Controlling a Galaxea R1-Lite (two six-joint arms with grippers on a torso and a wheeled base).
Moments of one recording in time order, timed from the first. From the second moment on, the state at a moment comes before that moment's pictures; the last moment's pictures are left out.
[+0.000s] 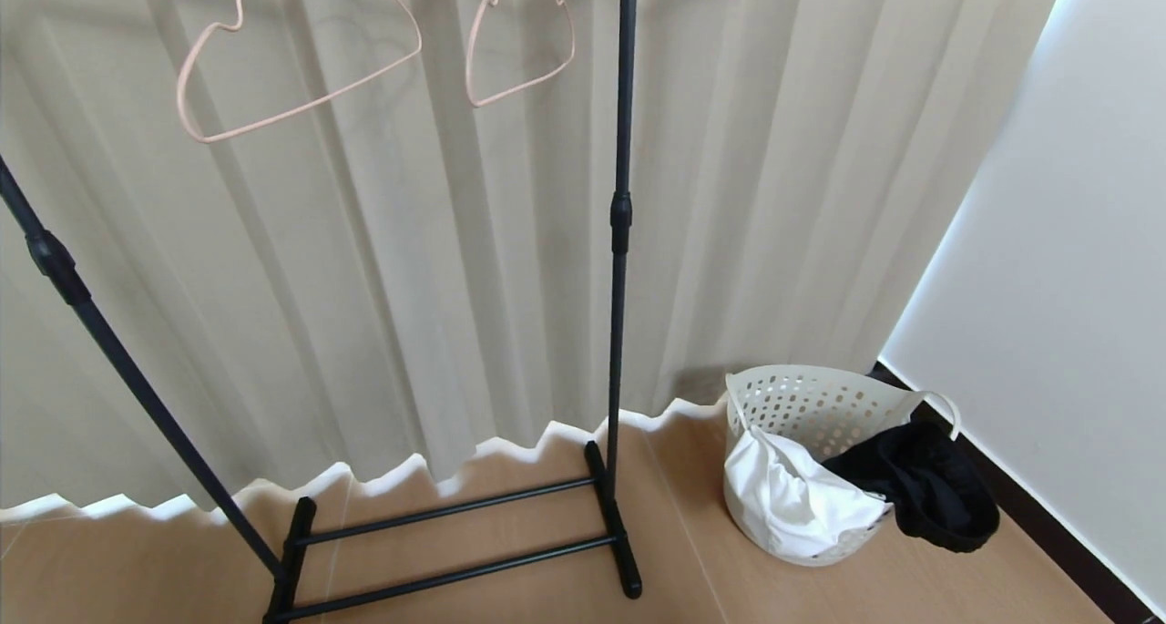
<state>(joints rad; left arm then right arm) 0.00 0.00 0.00 -0.11 0.11 -0.05 0.00 0.00 -0.01 0.02 0.04 -0.03</state>
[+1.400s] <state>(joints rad) 0.00 0.00 0.00 -0.11 0.11 -0.05 0.00 0.00 -0.01 0.02 0.04 -0.02</state>
